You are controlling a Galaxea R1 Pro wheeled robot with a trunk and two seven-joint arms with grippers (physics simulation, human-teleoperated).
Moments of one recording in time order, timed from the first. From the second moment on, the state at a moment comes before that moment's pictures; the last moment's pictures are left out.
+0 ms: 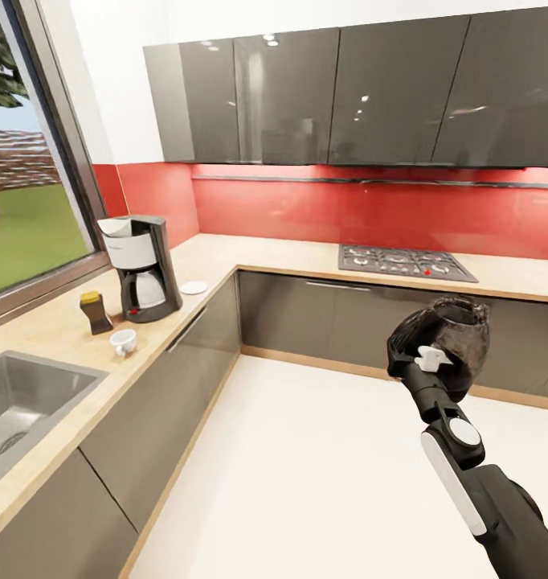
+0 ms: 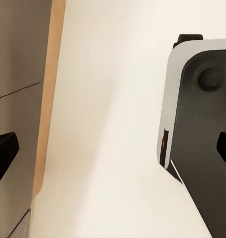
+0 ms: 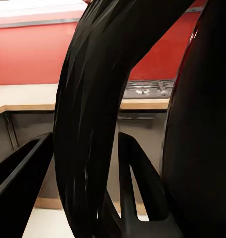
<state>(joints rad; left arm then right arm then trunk) -0.16 0.14 -0.23 -0.01 0.25 -0.02 0.07 -0.41 -0.24 0.16 -1.51 -0.32 0.08 -0.25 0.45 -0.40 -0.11</state>
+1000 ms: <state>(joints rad) -0.16 0.14 -0.23 -0.01 0.25 -0.02 0.07 -0.41 -0.24 0.16 -1.51 -0.32 0.07 -0.25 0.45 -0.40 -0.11</state>
